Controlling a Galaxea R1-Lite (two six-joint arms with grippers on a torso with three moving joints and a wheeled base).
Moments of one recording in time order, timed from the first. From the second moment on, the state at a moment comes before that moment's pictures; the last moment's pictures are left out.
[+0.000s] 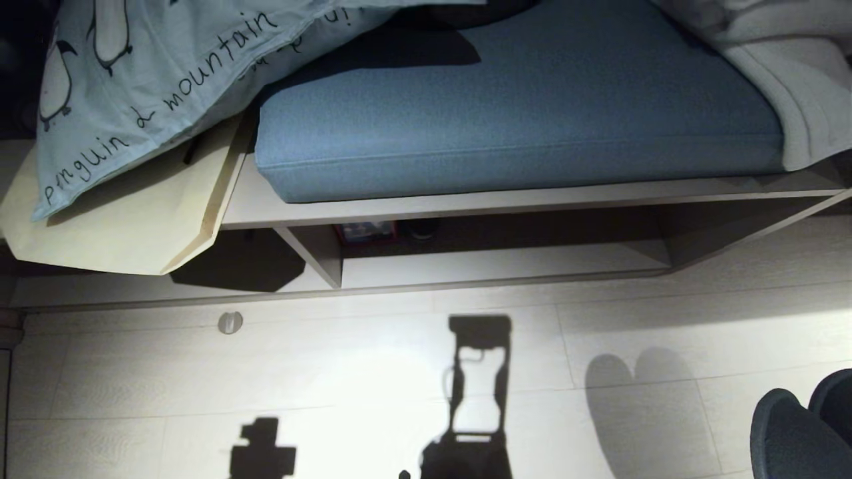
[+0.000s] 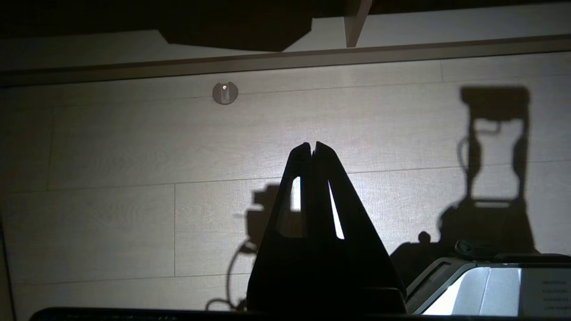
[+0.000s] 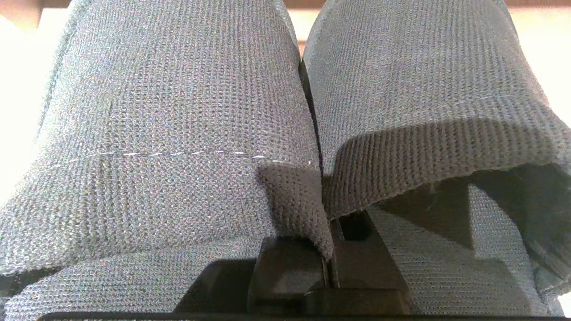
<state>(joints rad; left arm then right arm) 0.00 0.00 0.00 -0.01 0.00 -0.02 0.01 0.00 0.00 0.00 -0.01 0.00</state>
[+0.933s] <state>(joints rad) 0.00 0.00 0.00 -0.01 0.00 -0.02 0.01 0.00 0.00 0.00 -0.01 0.00</state>
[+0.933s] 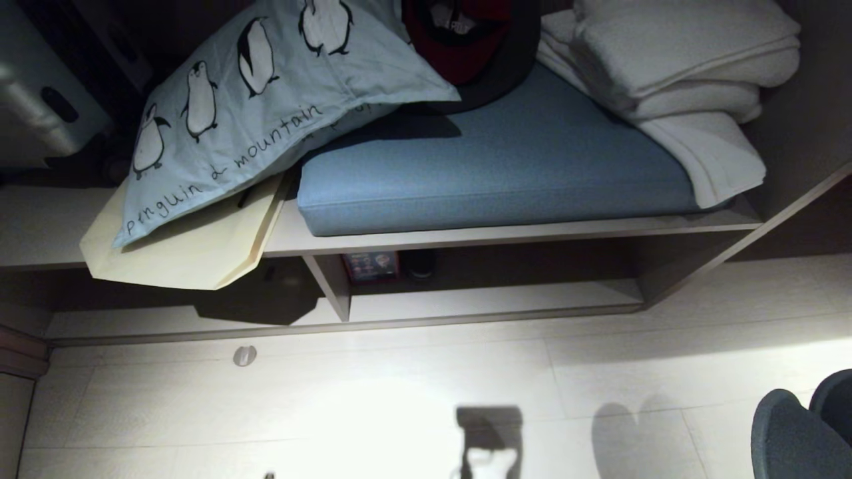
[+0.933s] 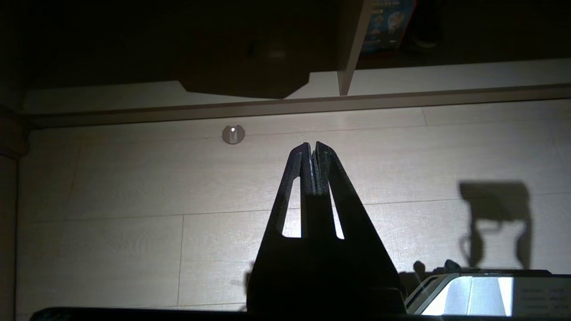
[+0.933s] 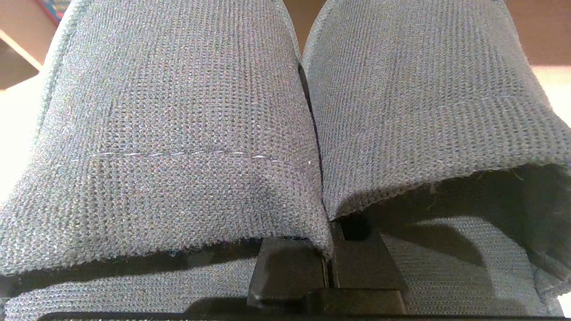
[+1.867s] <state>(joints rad) 0.00 0.00 0.00 -0.01 0.00 -0.02 0.01 0.00 0.00 0.00 -0.01 0.00</state>
